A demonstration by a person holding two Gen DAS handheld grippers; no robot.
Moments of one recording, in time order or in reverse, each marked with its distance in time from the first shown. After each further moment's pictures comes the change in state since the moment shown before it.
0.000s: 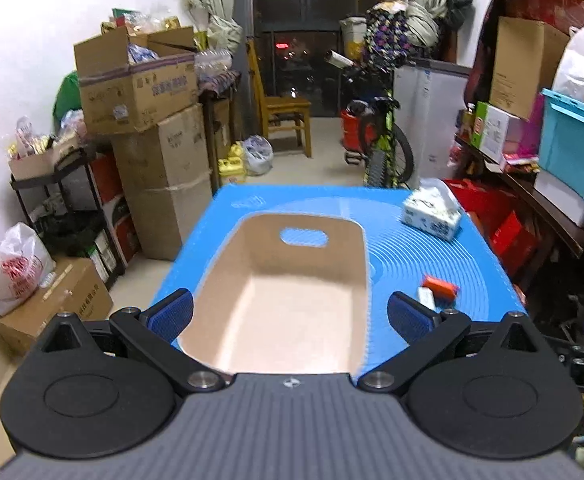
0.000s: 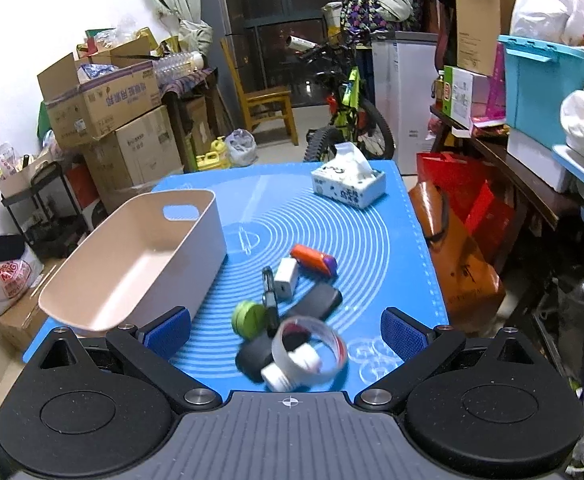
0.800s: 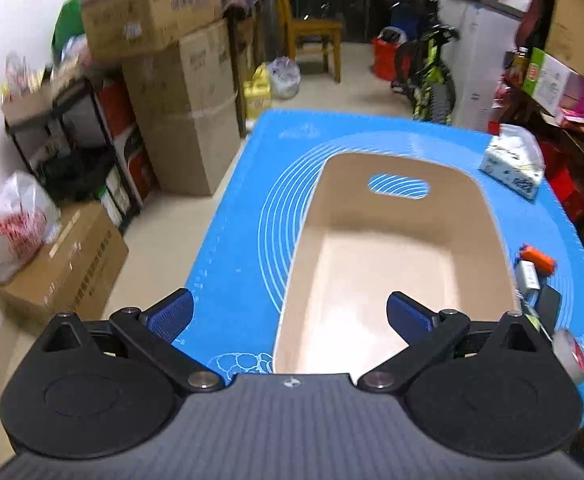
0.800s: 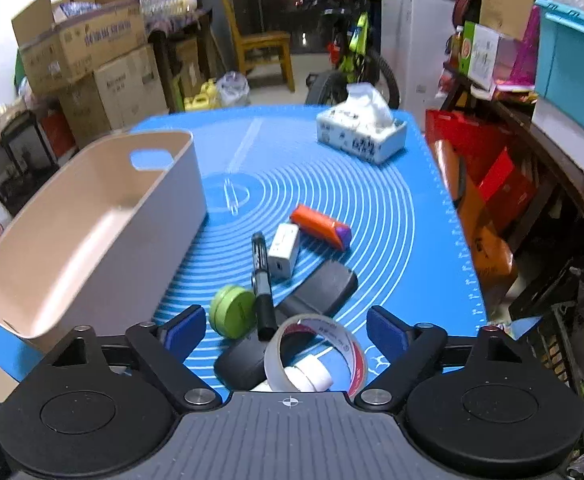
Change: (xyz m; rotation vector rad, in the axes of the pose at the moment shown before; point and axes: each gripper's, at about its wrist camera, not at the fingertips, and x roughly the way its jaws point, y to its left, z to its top) left arm 0.126 0.101 0.010 -0.037 0.258 0.021; right arm 0.117 0.014 0.008 -0.043 0.183 -0.043
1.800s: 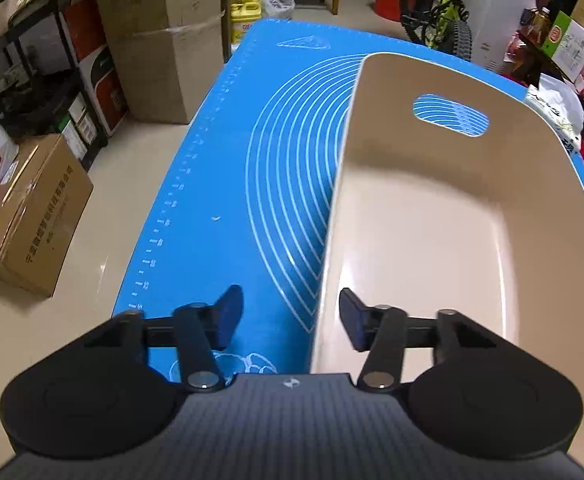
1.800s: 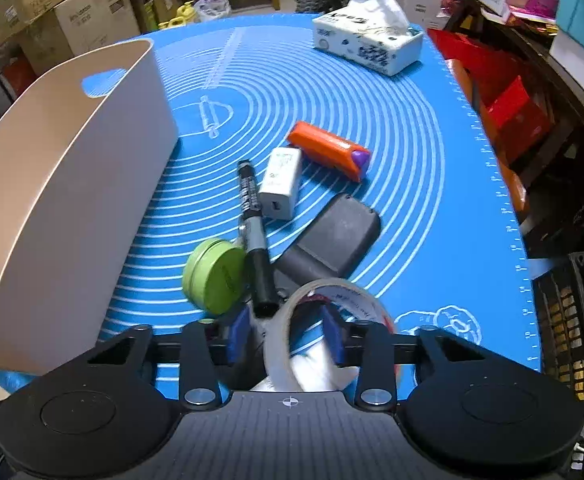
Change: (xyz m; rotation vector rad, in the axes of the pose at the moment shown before) left arm 0.104 0.024 -0.002 -0.037 0.211 -0.077; right arm 0.081 0.012 0.009 0.036 0.262 -0.031
